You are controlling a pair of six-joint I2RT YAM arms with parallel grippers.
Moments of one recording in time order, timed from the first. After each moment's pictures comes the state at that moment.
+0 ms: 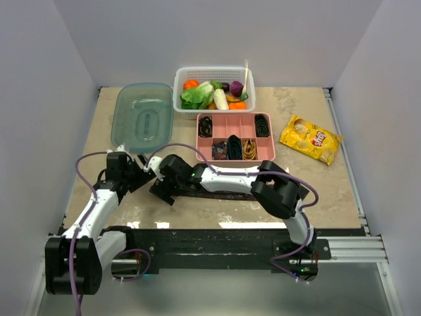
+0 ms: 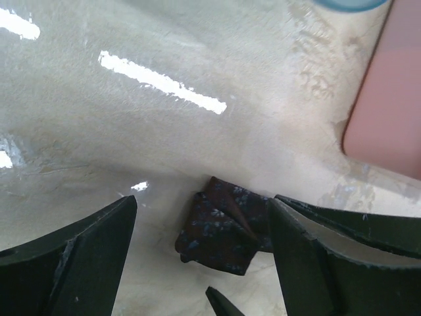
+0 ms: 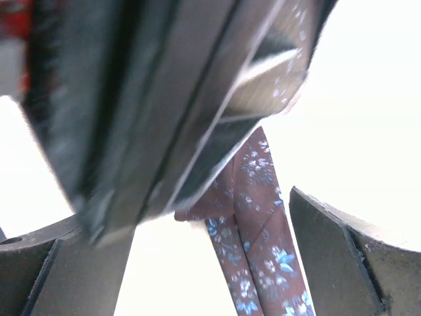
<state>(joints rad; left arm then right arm) -0.01 1.01 0.44 -0.27 0.19 -0.63 1.14 2.10 1.49 -0.22 0.02 -0.02</state>
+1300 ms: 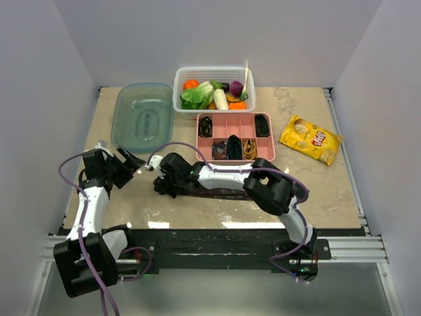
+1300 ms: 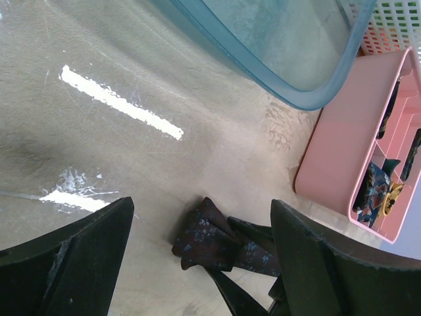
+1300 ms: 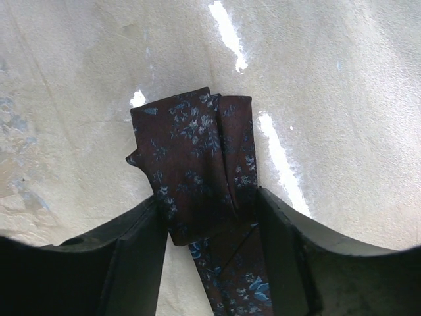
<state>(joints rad) 0.30 0.99 0.52 -0.31 0.40 -0.62 1.11 2.16 1.52 -0.19 -0.01 -0.02</state>
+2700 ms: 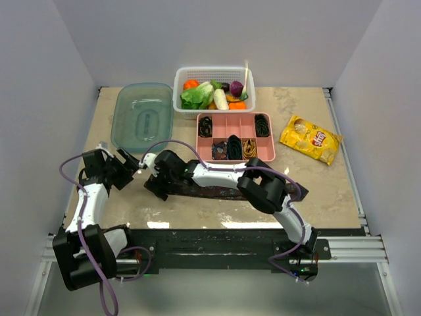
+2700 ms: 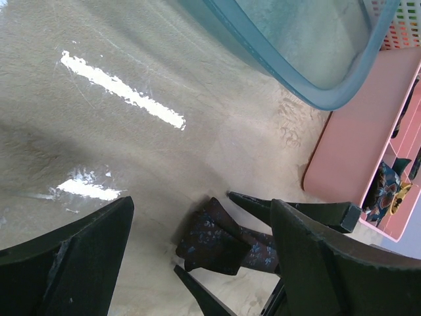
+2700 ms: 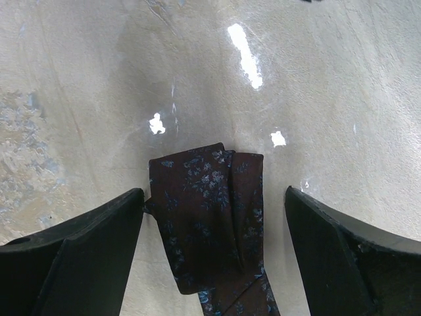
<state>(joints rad) 0.31 1.06 0.52 -0.31 0.43 -0.61 1.10 2.24 1.64 -0.18 -0.08 -0.02</state>
